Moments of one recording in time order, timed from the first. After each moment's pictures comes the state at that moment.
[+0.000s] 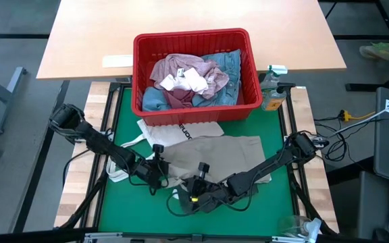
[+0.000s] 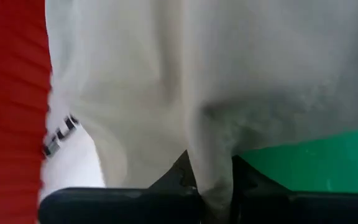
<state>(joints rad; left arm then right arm) -0.49 1.51 0.70 -0.20 -0.58 -0.12 0.53 2.04 1.49 -0.13 0.69 0.37</state>
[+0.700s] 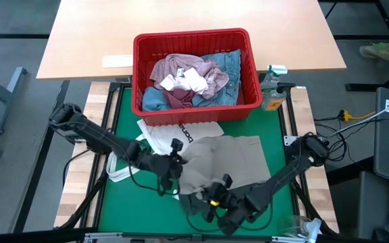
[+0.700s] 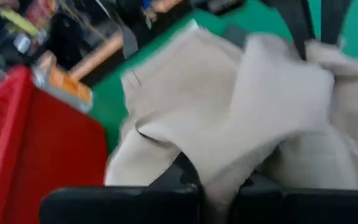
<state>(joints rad) -0.39 1.50 1.11 -0.23 -0.44 0.33 0.73 1.95 1.49 -0.51 0.84 1.10</state>
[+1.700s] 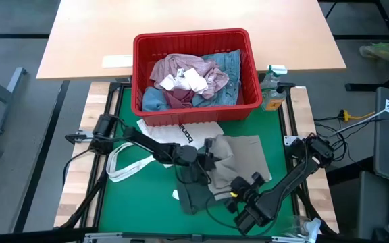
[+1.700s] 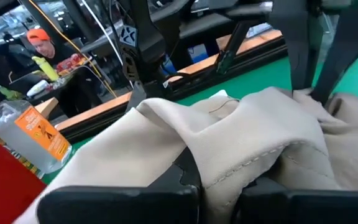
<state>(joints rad) -0.18 2.04 1.11 0.73 -0.19 0.35 0.80 1.93 1.49 -1.25 0.54 1.62</state>
